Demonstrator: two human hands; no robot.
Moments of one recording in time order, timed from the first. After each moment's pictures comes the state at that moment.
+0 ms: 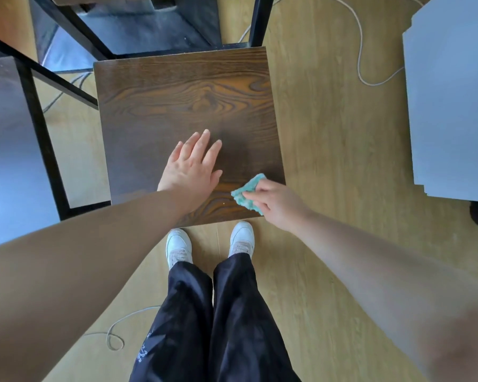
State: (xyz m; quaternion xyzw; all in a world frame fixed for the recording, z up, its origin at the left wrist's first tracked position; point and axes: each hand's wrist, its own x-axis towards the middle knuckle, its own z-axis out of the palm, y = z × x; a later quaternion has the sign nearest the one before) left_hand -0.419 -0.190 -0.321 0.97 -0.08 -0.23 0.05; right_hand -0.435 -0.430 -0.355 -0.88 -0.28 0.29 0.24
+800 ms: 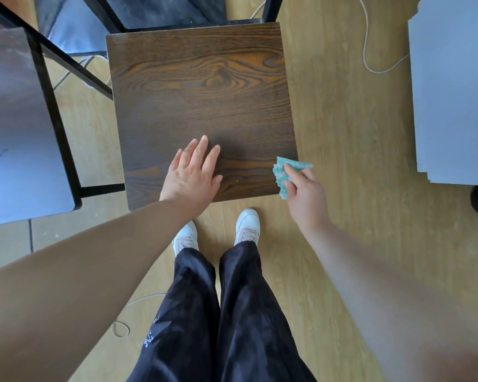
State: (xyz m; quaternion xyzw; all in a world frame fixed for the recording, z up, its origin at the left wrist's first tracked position) left_hand -0.486 -0.170 -0.321 0.97 -0.06 -0.23 0.08; right_hand -0.491 -0.430 -0.349 -0.95 0.02 0.13 0.27
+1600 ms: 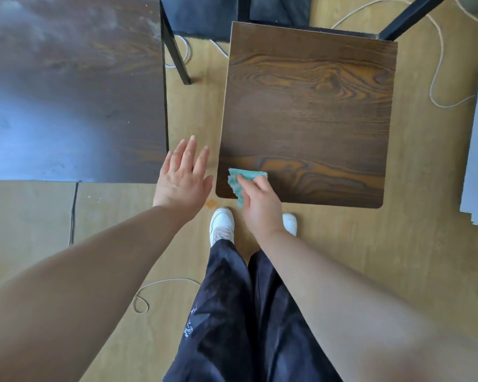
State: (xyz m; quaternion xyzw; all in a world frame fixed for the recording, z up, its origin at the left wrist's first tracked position) left_hand -0.566 0.011 -0.331 0.97 0.08 -0.23 0.07; right_hand -0.551 -0.174 -0.351 -0.93 -0.12 0.20 0.29
